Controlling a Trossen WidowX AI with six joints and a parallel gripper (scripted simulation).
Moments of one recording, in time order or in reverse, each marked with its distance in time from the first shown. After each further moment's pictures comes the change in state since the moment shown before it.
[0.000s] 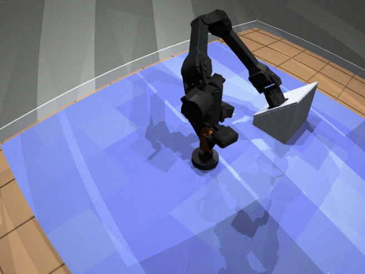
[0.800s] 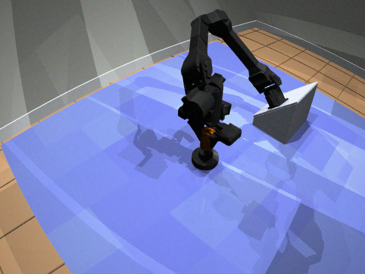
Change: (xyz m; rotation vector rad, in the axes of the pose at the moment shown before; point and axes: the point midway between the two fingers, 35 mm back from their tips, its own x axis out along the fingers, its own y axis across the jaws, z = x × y) arm -0.001 0.000 0.001 -0.208 -0.006 0.002
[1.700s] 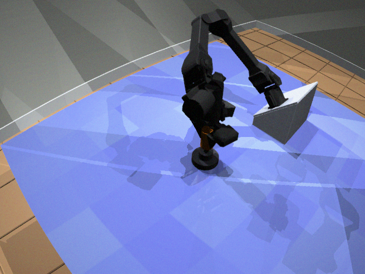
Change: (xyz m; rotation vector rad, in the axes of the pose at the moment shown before) arm -0.002 0.000 0.001 0.237 0.005 -0.002
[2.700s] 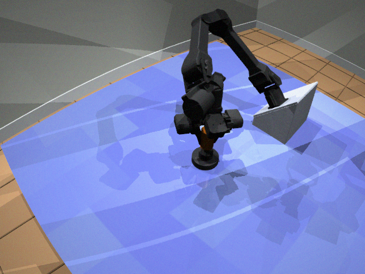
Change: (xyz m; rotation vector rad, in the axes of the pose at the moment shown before) arm 0.000 0.001 0.000 1.972 -0.001 0.000
